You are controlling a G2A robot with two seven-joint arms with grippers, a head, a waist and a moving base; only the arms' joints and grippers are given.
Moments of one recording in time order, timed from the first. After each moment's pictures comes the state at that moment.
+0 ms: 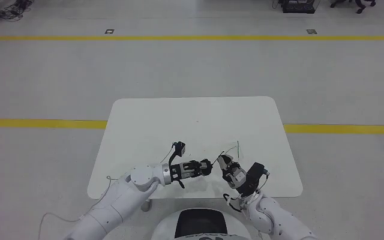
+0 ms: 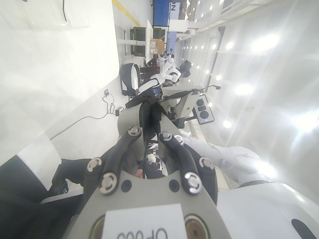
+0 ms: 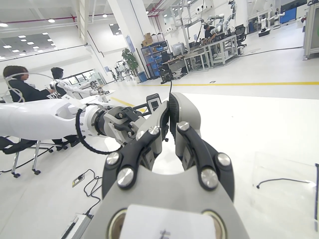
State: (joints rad) left arm 1.29 -1.13 -0.77 -1.31 -0.51 -0.29 -0.77; right arm -1.68 -1.07 0.90 -1.49 -1.02 -0.34 -0.74
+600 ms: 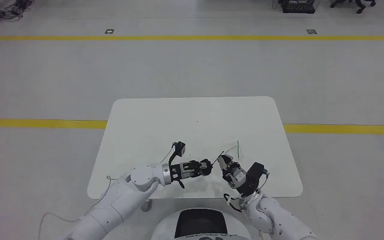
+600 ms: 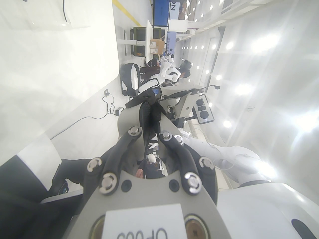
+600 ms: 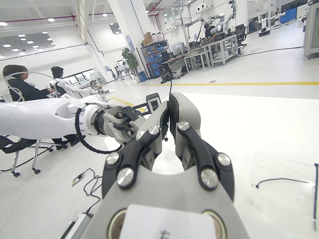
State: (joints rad) left arm 1.29 -1.13 -0.77 -1.31 -0.51 -0.29 -0.77; right arm -1.67 -1.07 0.90 -1.48 -1.03 -0.34 -0.73
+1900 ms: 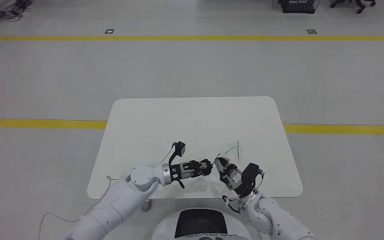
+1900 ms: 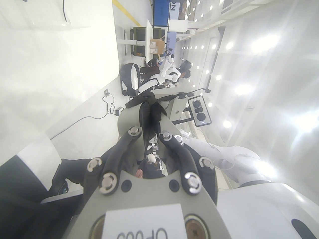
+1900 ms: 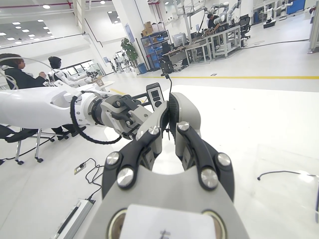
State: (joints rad) left arm 1.29 -1.13 -0.77 -1.31 -0.51 -0.29 -0.77; right arm -1.67 -1.08 0.89 -1.46 -1.05 -0.34 -0.68
